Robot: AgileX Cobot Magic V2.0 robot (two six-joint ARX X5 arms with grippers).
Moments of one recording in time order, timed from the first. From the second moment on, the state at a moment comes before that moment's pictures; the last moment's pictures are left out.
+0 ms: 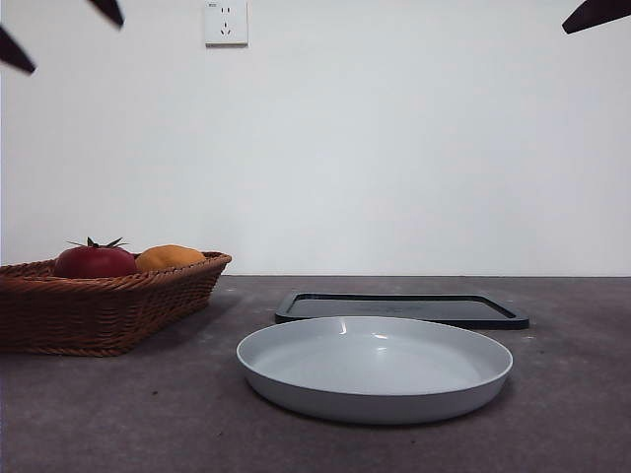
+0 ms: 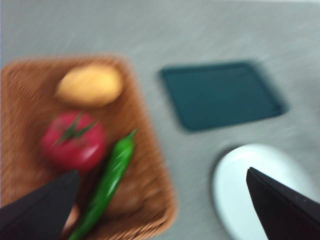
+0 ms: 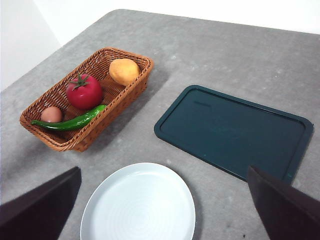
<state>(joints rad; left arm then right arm) -0.23 1.08 1.11 -0.68 0.20 -0.09 0.28 0.88 0.96 -0.53 -0.39 0.08</state>
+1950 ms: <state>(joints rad) -0.15 2.04 1.66 -0.87 0.02 -0.04 0.28 0.88 0.96 -0.53 -0.39 0.08</state>
